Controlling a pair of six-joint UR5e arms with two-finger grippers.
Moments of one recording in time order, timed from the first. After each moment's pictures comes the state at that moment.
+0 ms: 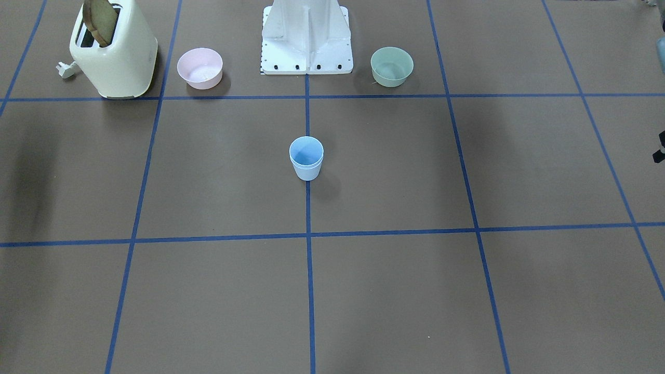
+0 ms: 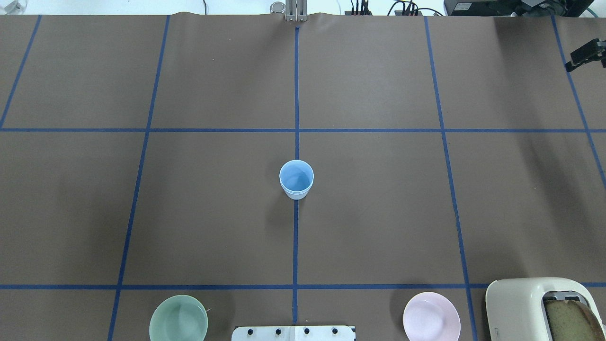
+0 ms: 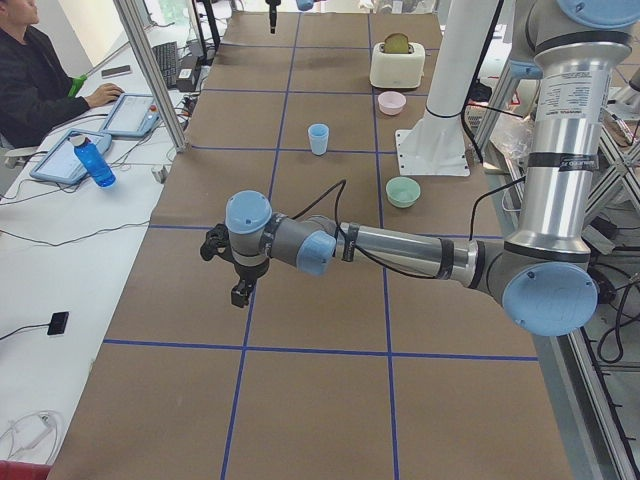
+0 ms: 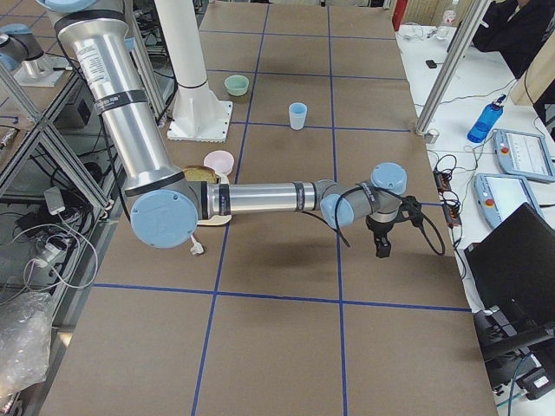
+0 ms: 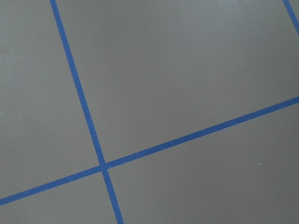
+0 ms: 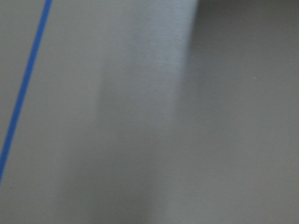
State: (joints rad) left arm -1.45 -1.63 -1.64 -1.79 -2.37 -0.01; right arm 1.41 -1.23 1.26 -1.24 2.30 0.24
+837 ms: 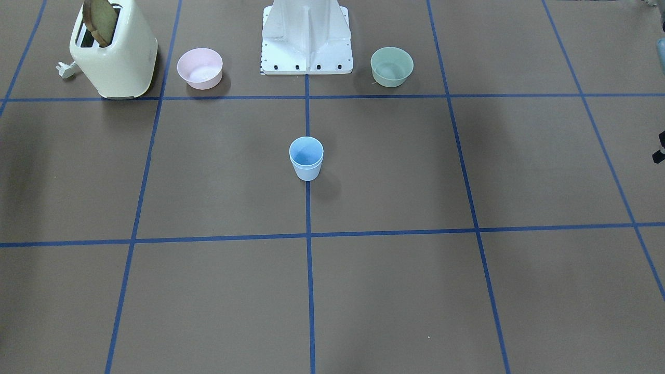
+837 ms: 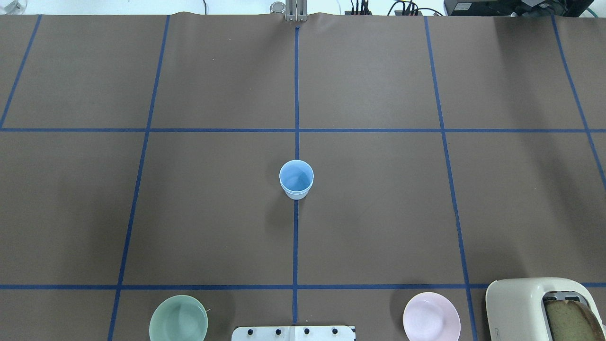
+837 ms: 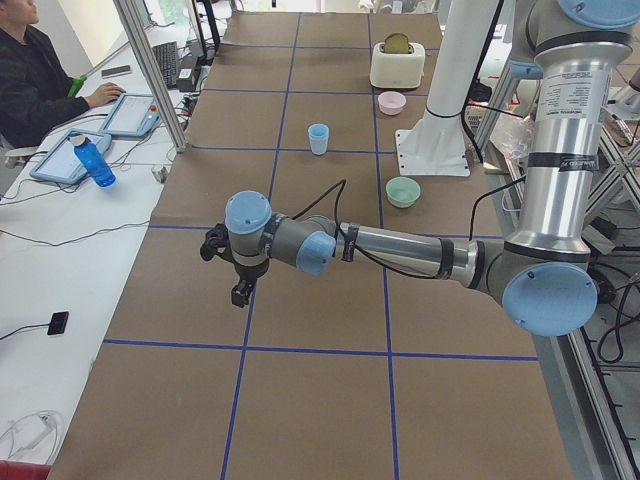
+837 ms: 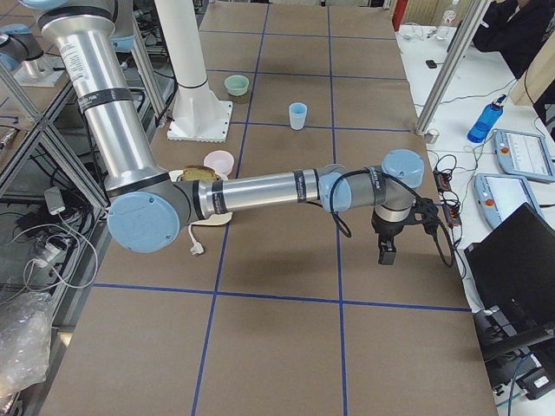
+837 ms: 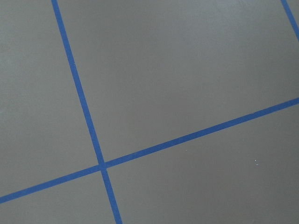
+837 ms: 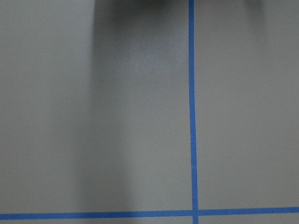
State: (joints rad) left arm -1.45 -1.63 -1.64 -1.79 -2.37 -0.02; right arm 1.51 -1.24 1.41 -1.53 2.28 0.22
